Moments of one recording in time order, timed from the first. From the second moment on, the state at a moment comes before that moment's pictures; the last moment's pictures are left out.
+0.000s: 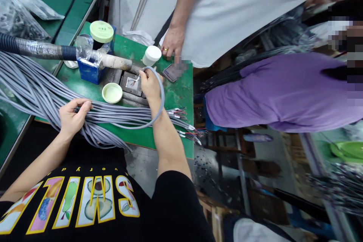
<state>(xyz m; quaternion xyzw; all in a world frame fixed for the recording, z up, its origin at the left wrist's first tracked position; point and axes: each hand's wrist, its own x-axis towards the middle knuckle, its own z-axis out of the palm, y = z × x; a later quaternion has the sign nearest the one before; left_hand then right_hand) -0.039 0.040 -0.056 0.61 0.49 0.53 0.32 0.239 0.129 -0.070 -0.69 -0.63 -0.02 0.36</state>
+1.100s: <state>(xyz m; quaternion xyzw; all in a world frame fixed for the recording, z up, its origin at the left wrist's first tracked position) 0.018 -0.009 -0.028 0.47 0.31 0.35 0.75 0.166 -0.068 0.008 -0.56 -0.58 0.49 0.34</state>
